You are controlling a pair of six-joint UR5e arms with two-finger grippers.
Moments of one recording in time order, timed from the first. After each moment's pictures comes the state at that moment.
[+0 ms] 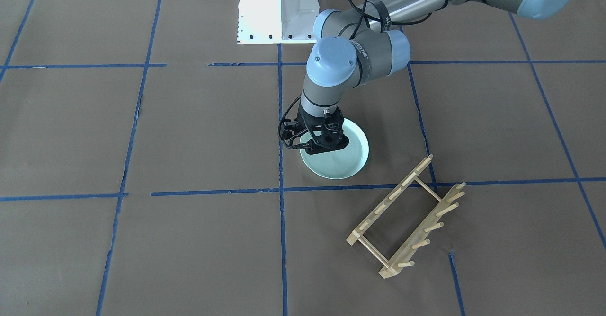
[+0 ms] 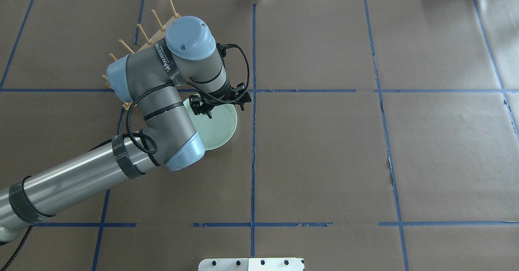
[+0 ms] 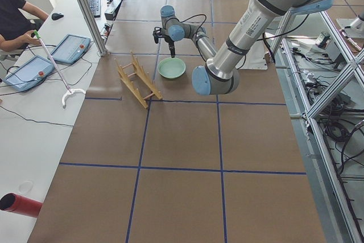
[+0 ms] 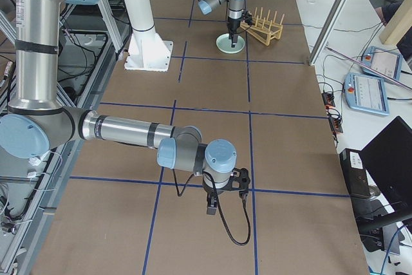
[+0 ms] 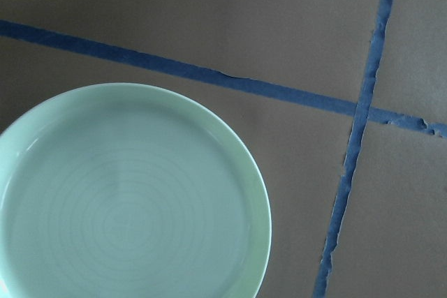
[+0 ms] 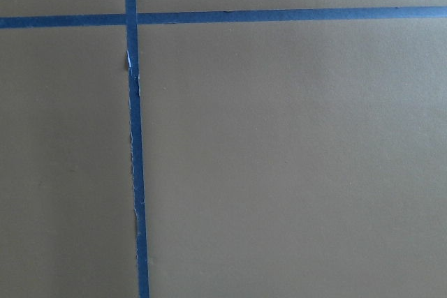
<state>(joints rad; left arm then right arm) -0.61 -2.42 -1.38 -1.70 -2.01 -1.32 1.62 -1.69 1.60 -1.59 2.30 -0.07</state>
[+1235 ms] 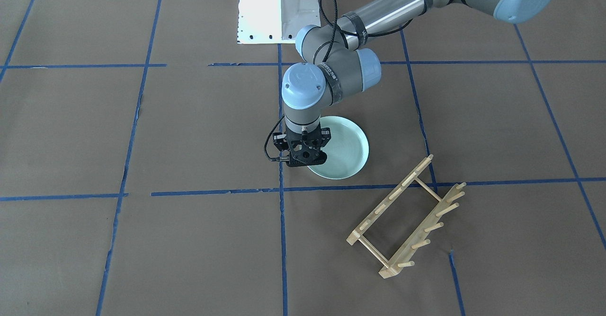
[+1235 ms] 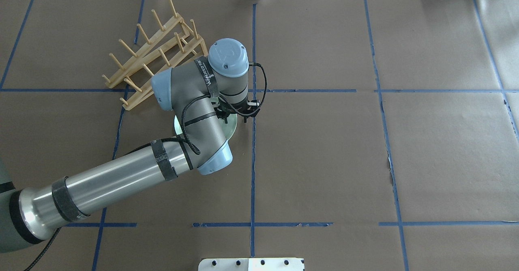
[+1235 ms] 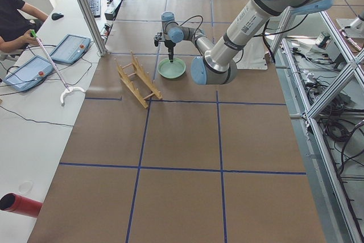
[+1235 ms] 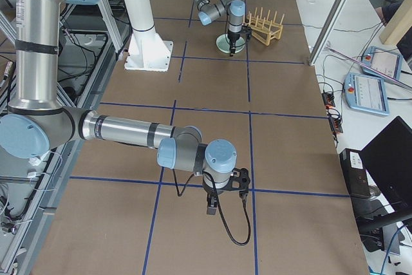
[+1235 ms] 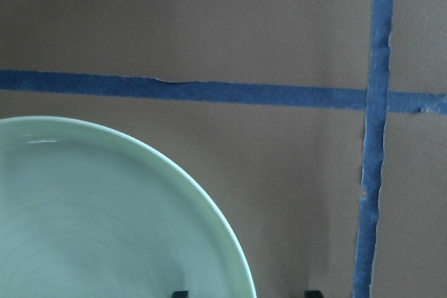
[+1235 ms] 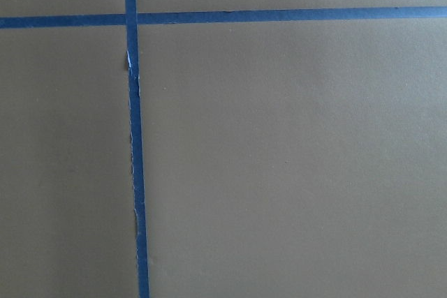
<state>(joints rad) -0.57 -2.50 -1.22 -1.69 -1.97 -1.19 1.62 -1.69 1.60 -1.59 2.30 -0.07</state>
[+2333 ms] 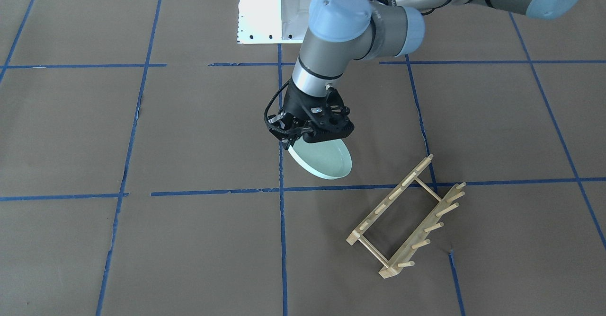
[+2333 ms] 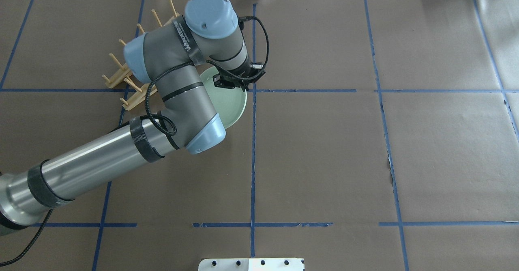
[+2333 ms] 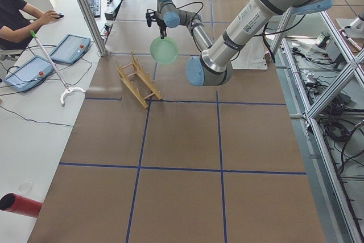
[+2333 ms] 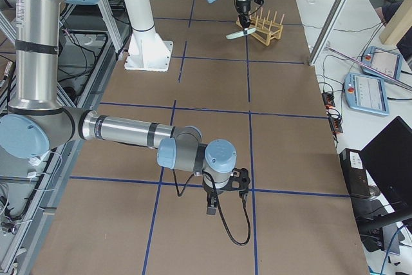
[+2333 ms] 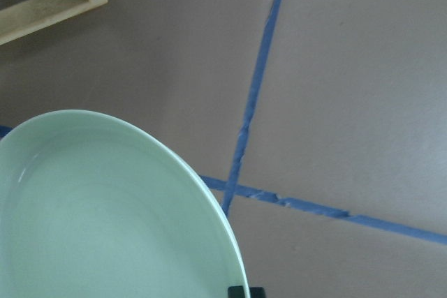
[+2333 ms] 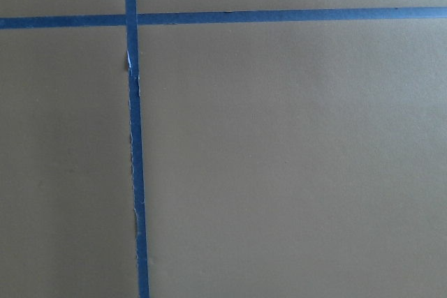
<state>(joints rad) -0.73 -2.41 -1.57 -1.90 -1.98 -1.64 1.62 -1.69 1.60 -1.59 2.30 -0.07</state>
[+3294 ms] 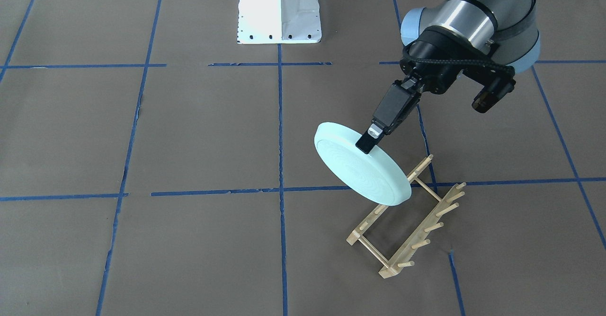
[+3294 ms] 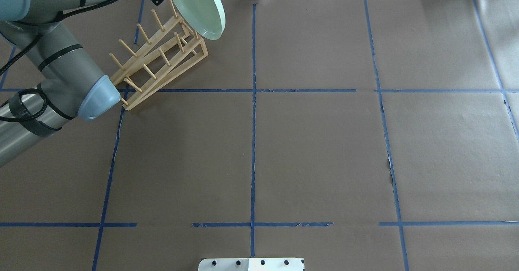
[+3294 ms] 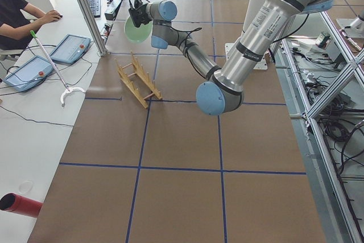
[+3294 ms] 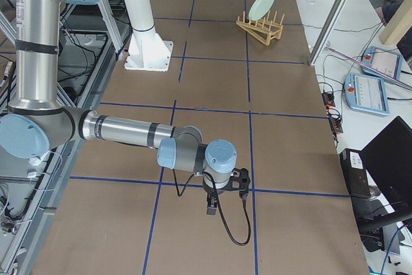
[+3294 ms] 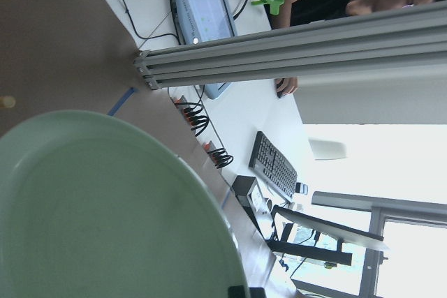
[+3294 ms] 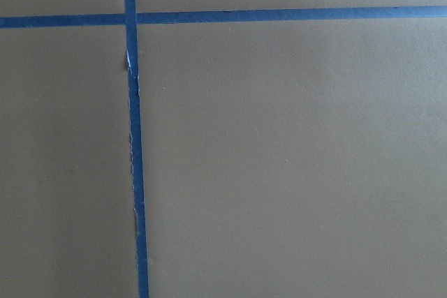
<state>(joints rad) -0.91 -2.15 -1.64 -2.71 -1.69 -2.10 1.62 -1.69 1.59 -1.59 2.30 -0.07</state>
